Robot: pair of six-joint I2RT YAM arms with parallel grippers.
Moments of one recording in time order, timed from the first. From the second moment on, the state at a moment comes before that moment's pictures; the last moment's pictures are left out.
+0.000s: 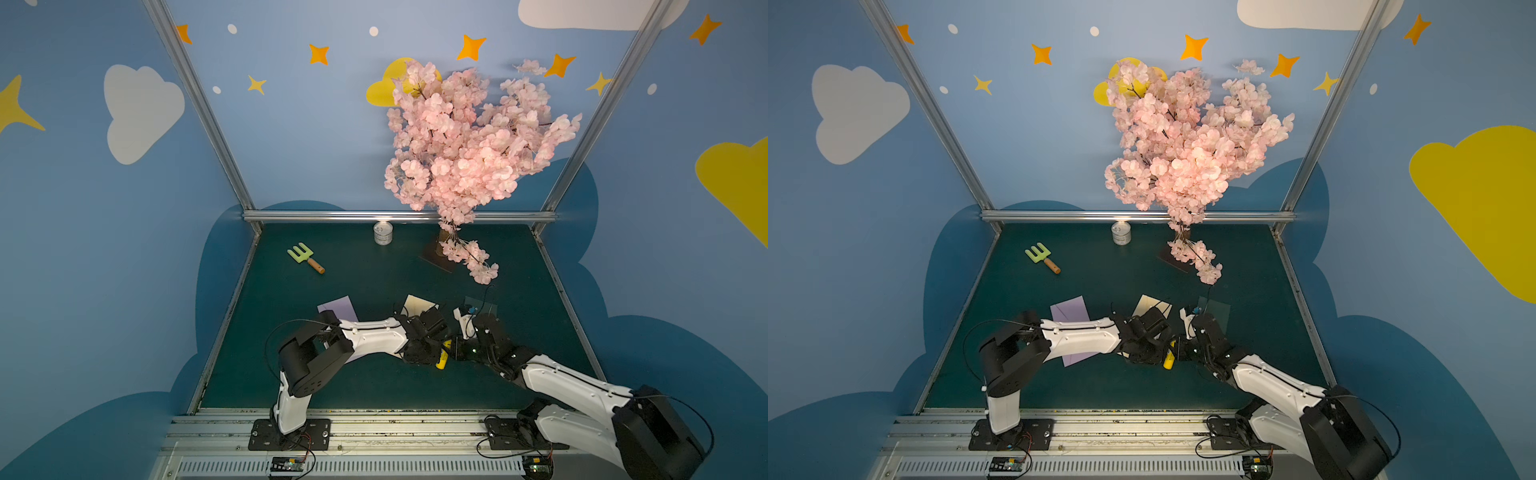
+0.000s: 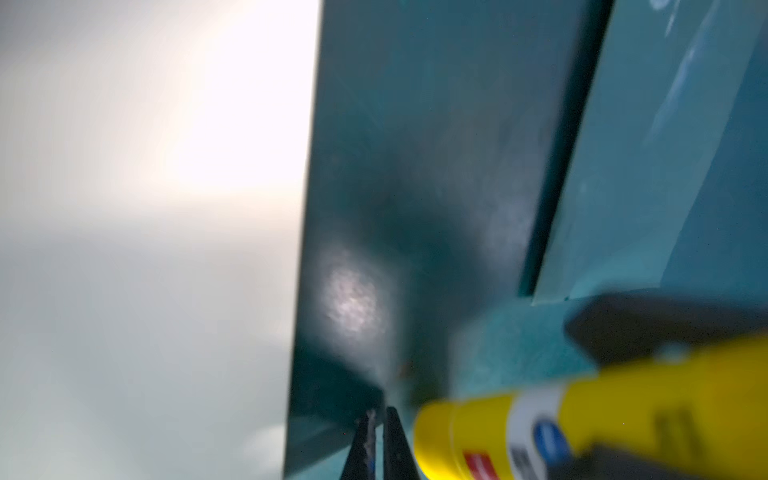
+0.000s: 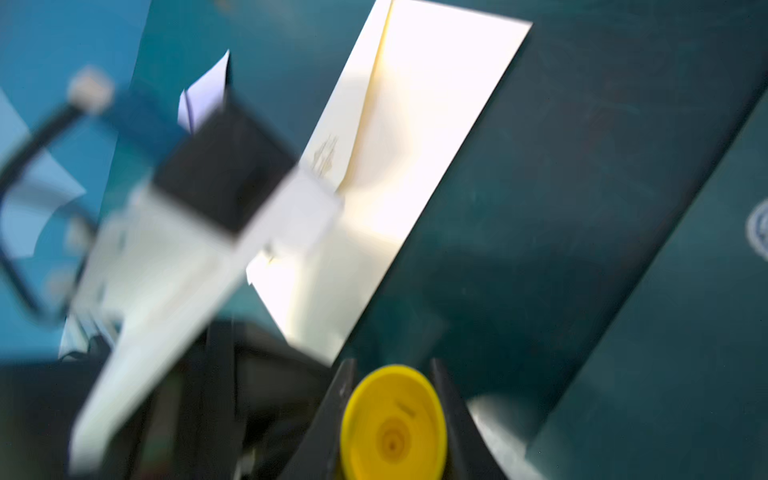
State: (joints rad) left arm -1.01 1.91 1.17 -0.42 0.18 -0.88; right arm 0.65 1.04 0.33 -0.03 -0.22 0.56
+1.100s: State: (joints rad) left arm -0.94 1.57 0.88 -0.31 0.19 -0.90; right arm 0.88 0.95 0.05 0.51 0.30 0.13
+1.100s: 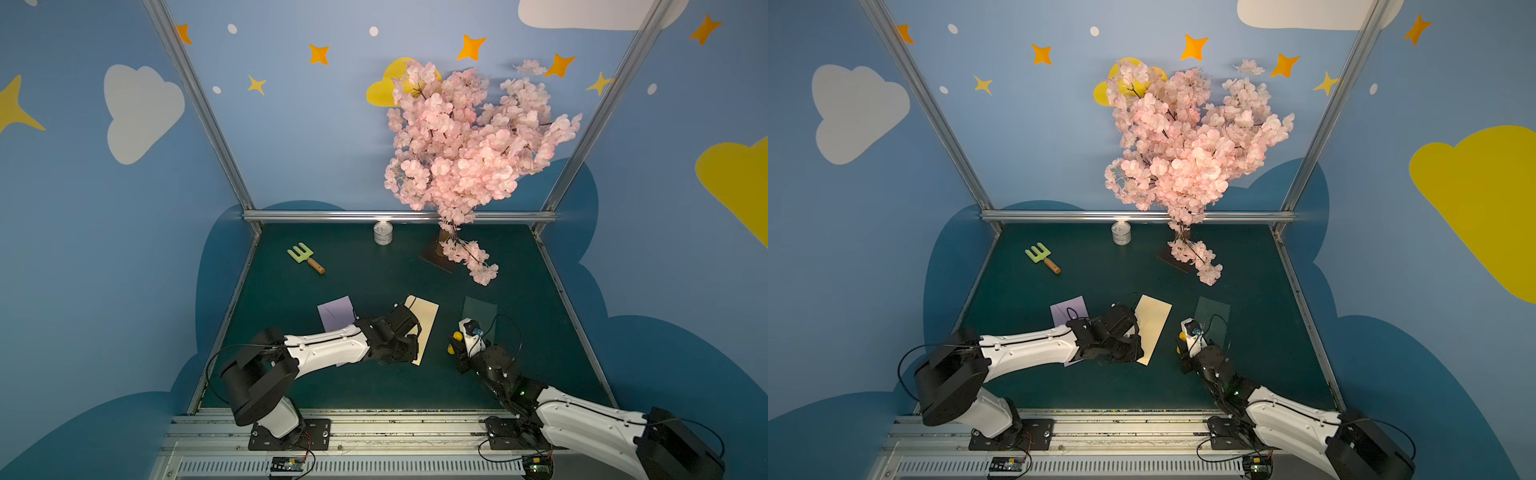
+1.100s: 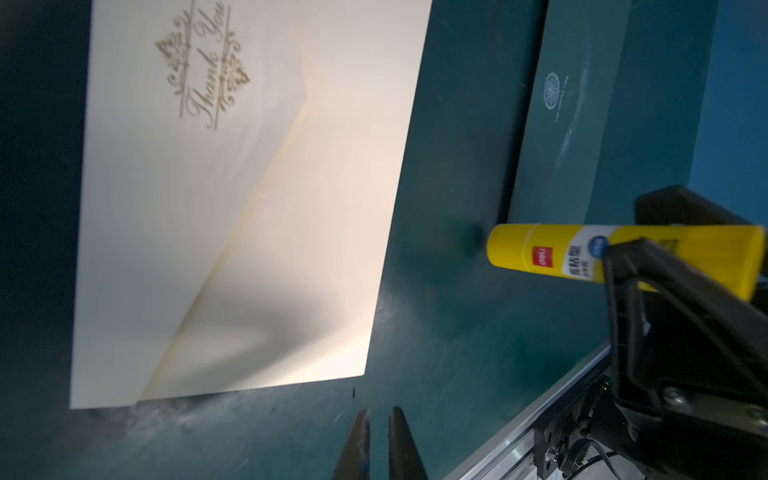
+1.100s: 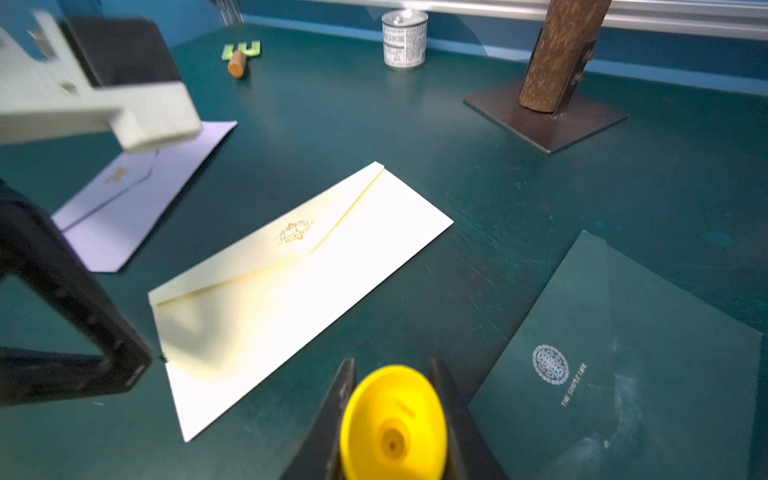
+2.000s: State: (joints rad) left arm -0.92 1.52 0.80 -0.26 0.19 -0.90; right arm 0.95 1.00 0.05 0.53 0.48 0.27
